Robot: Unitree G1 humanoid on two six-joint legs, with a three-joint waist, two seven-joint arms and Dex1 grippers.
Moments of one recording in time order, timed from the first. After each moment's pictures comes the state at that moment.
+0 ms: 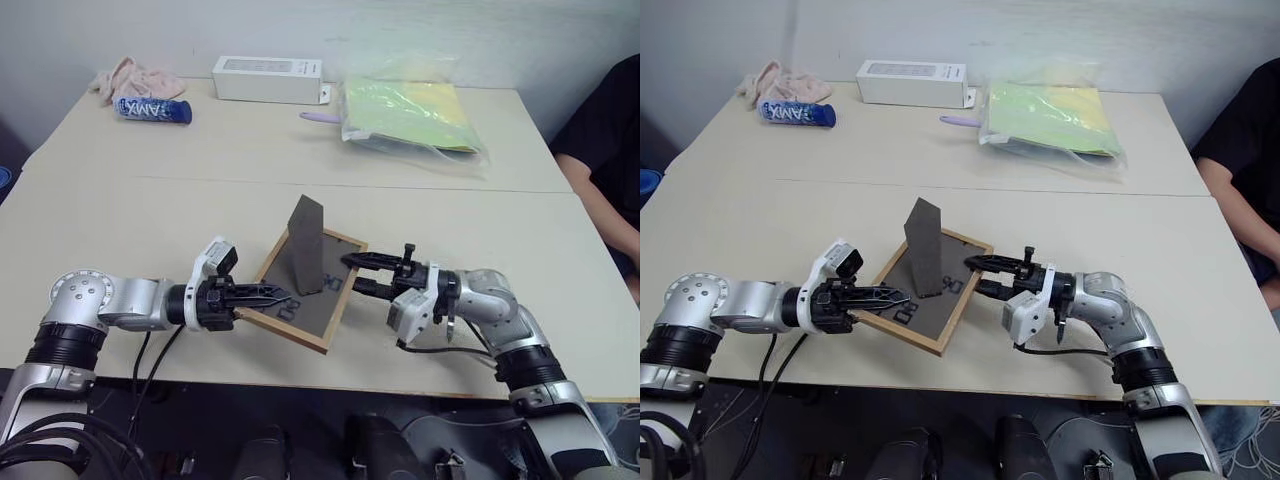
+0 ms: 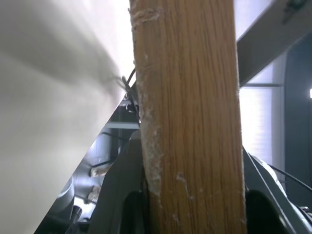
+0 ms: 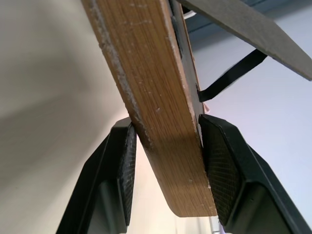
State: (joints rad) left arm -0.57 0.82 -0.10 0.36 -1.94 1.55 -0.26; right arm -0.52 -0.46 0.11 0.35 -0.38 -1.07 0.68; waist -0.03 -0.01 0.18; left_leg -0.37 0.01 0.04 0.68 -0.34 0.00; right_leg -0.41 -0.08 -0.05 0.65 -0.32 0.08
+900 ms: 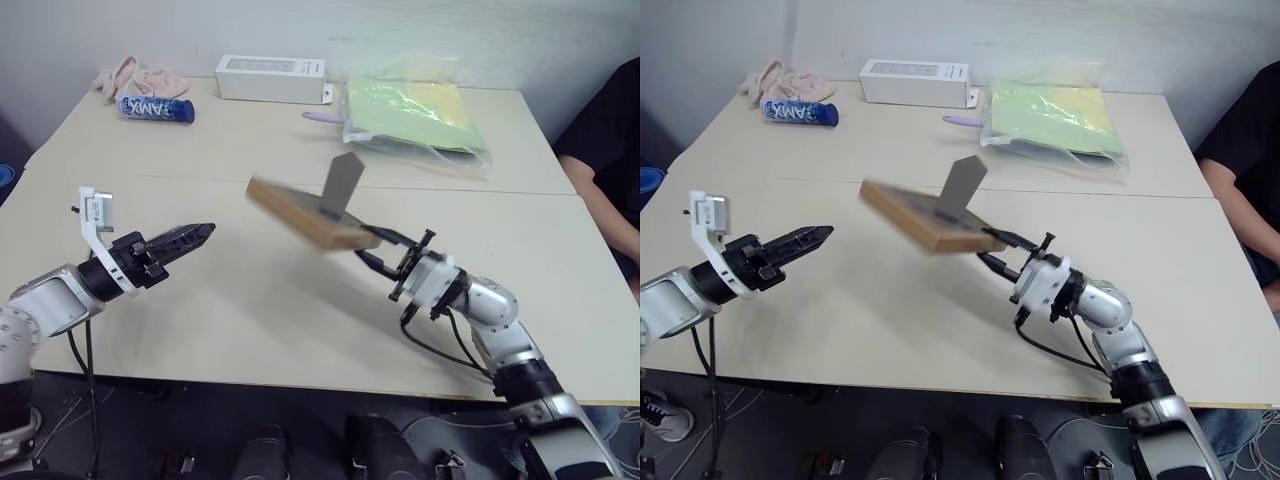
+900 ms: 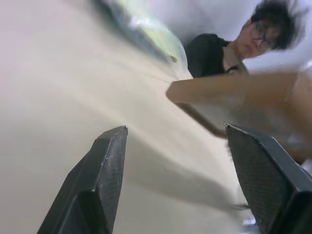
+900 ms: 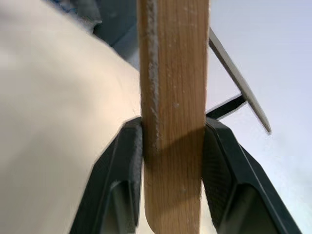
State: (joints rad) left arm -0.21 0.89 0.33 -0.13 -1.18 0.72 -0.62; right arm -0.39 -0.45 0.19 0.17 0.25 -0.59 0.66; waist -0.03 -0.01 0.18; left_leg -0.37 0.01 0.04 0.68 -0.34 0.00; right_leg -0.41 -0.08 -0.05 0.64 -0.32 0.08
